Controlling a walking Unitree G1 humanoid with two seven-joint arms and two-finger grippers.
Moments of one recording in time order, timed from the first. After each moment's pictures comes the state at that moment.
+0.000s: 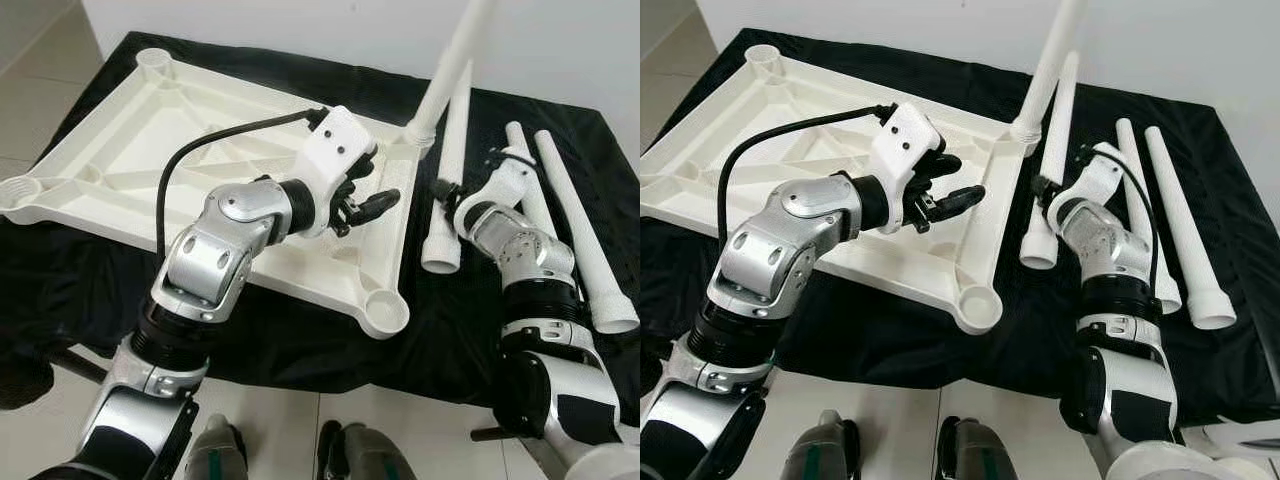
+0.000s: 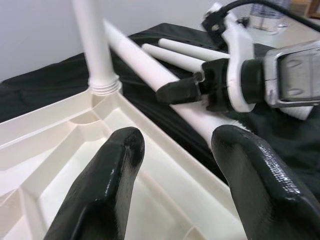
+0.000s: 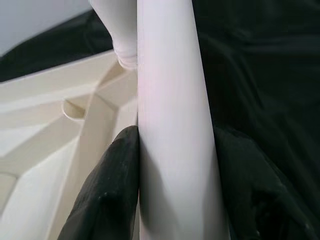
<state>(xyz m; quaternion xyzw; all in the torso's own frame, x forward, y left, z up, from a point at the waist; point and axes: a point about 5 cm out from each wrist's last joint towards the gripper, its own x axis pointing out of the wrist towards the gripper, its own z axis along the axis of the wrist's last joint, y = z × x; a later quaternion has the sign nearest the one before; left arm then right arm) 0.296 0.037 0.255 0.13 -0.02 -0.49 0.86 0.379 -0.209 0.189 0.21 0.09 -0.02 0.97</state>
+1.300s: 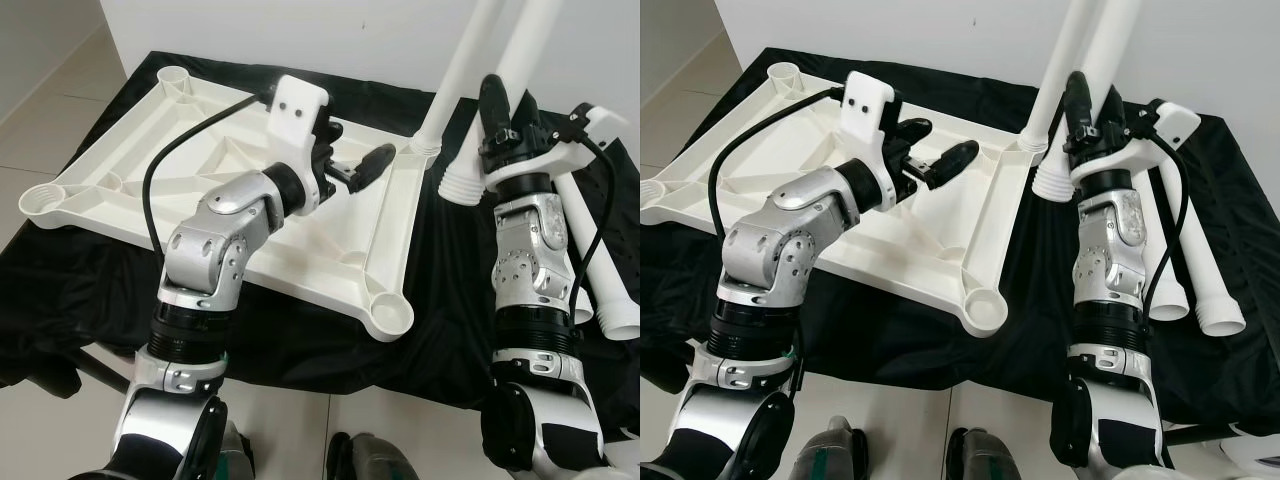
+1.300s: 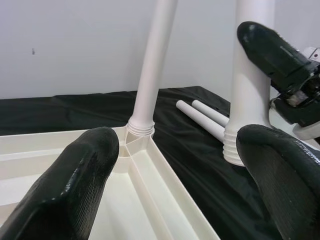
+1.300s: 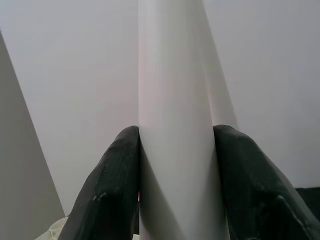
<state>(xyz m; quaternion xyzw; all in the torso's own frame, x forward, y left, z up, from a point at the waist) 0.313 0.052 0.264 -0.05 -0.06 -0.42 0.90 0.341 -0.202 0.257 0.14 -0.32 0.10 0.93</state>
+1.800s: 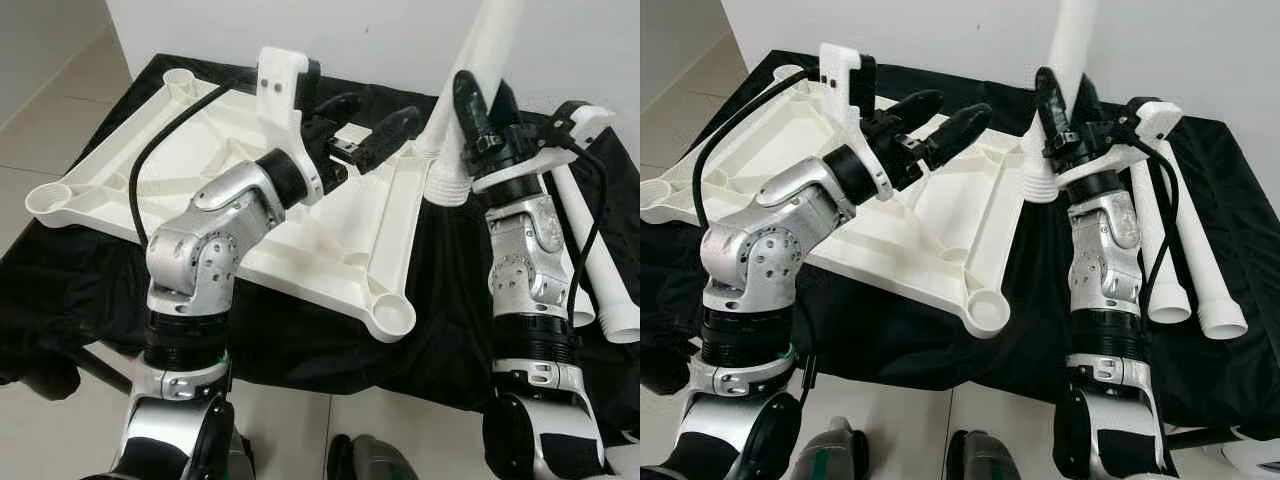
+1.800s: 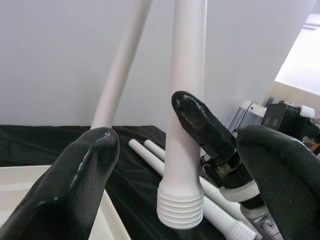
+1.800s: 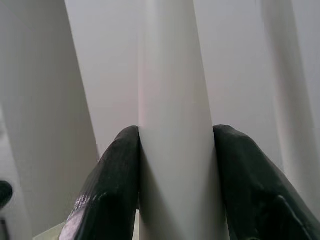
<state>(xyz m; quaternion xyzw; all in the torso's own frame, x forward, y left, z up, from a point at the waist) 0.295 0.052 0.288 -0.16 -0.11 -0.48 0.85 0.333 -0.183 0.255 0.12 -0.31 0.21 0.92</state>
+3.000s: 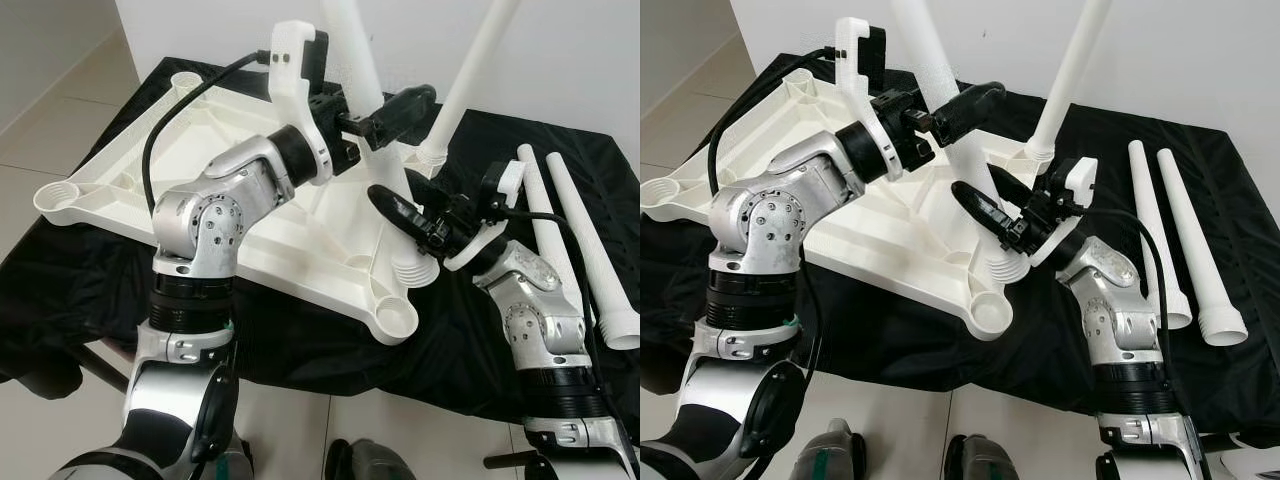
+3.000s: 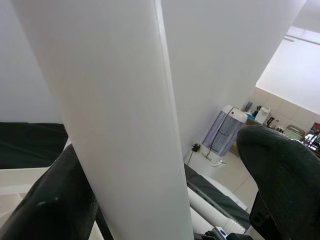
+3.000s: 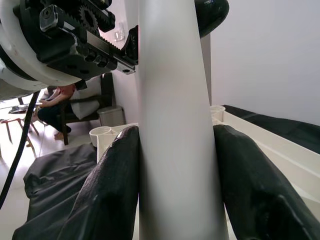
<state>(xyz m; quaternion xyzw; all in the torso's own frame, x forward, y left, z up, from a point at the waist) 0.310 0.041 0.298 -0.19 -0.07 -0.52 0.83 0.292 -0.153 0.211 0.03 -0.16 0.46 0.87</state>
